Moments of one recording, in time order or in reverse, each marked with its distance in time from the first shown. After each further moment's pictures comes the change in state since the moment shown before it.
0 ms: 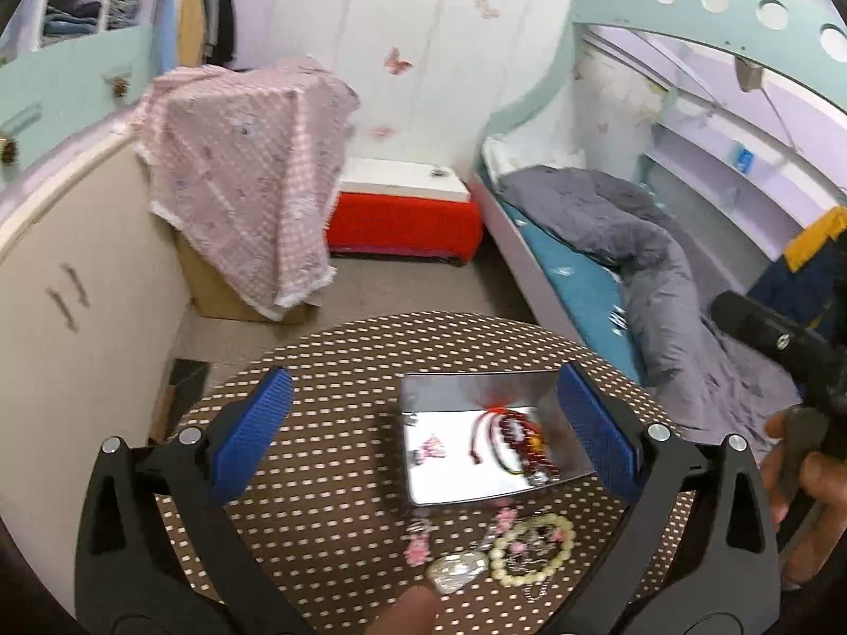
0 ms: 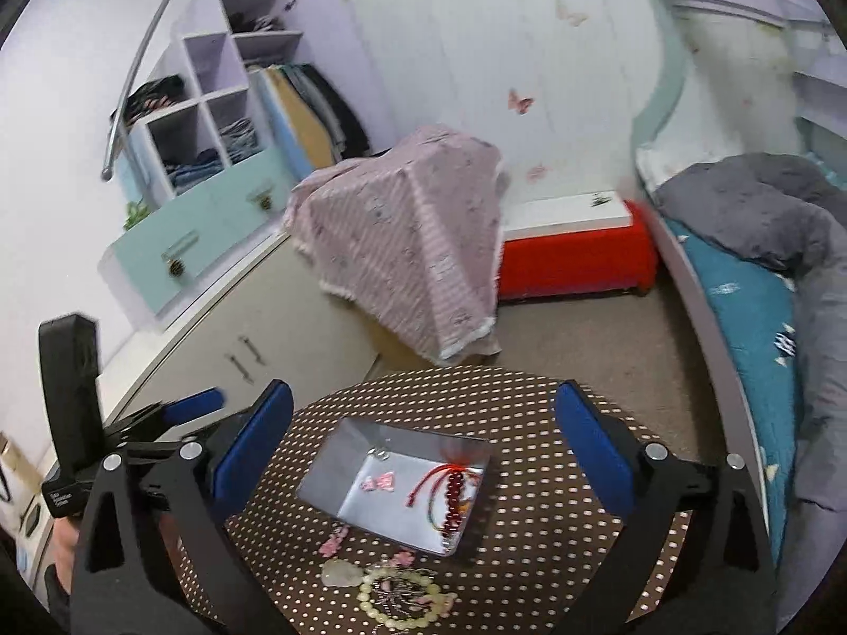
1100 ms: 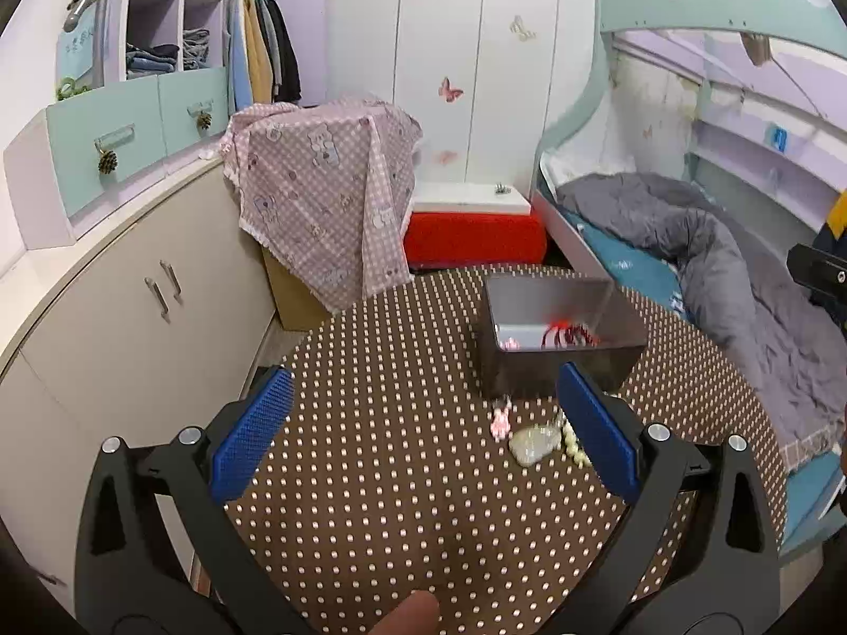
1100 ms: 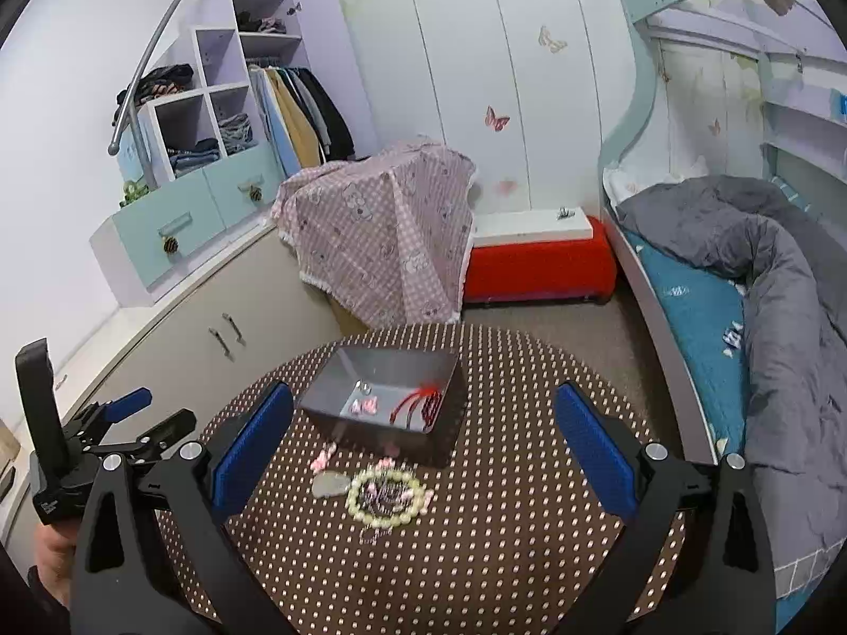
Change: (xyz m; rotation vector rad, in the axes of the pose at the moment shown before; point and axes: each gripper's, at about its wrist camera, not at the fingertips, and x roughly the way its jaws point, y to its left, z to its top) left arm -0.083 0.006 -0.093 0.067 -0.081 0.196; right arm -0.070 0.016 -0.073 -0.060 0.005 -0.059
